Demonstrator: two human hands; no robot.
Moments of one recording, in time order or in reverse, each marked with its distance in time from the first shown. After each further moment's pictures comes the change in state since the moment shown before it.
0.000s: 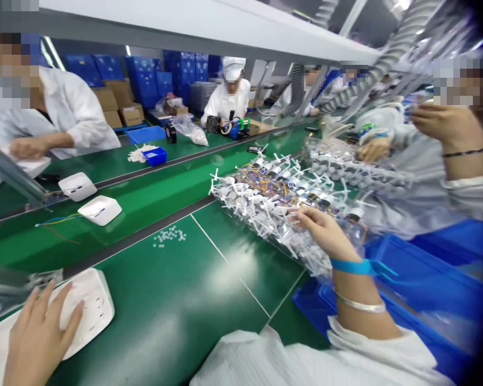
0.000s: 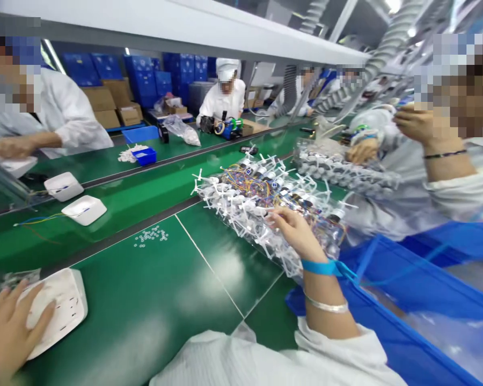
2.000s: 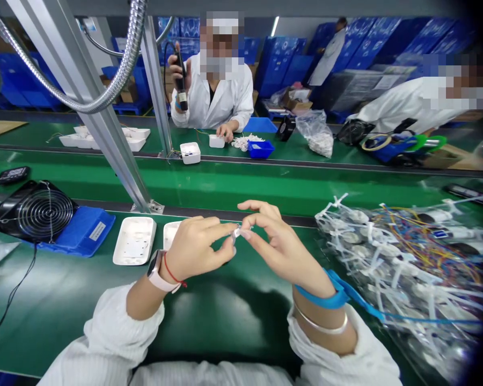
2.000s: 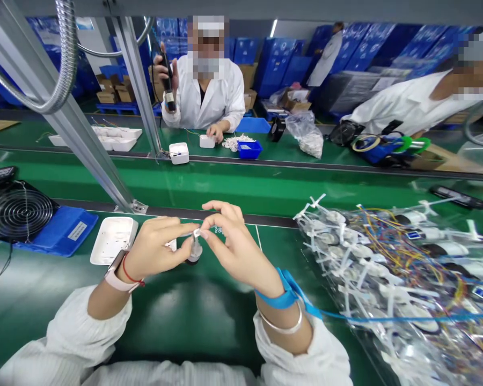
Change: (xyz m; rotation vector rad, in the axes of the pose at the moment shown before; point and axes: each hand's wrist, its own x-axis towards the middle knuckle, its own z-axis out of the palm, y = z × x) left_hand 0.104 0.173 -0.075 -0.226 0.269 0.135; right_hand -0.041 -0.184 0.225 0.069 -0.811 -0.826
